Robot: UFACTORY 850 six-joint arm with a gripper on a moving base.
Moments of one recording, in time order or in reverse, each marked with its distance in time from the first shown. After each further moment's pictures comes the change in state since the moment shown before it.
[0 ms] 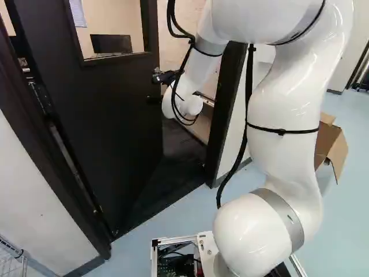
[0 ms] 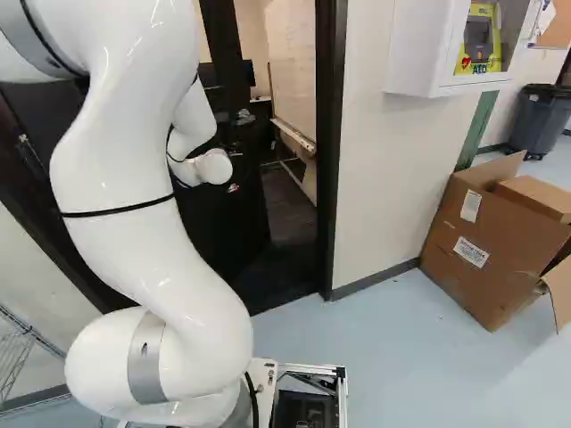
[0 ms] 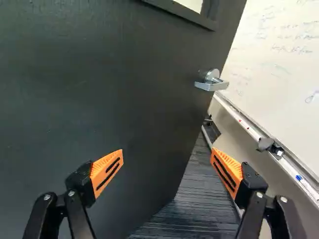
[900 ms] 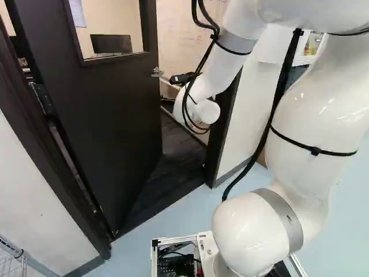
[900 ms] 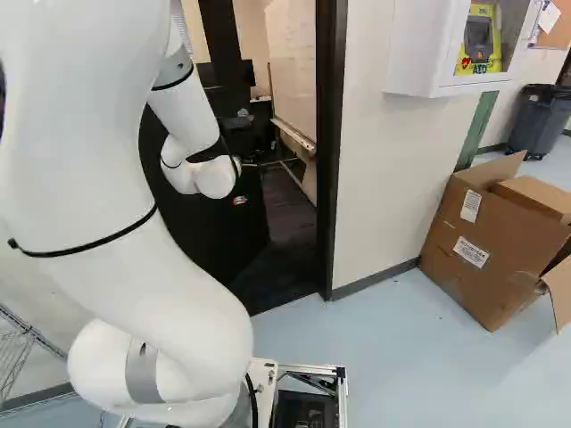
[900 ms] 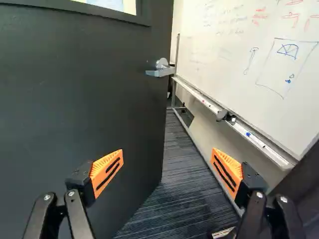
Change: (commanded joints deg) arm -4.5 12.4 13.7 10.4 0.0 0.0
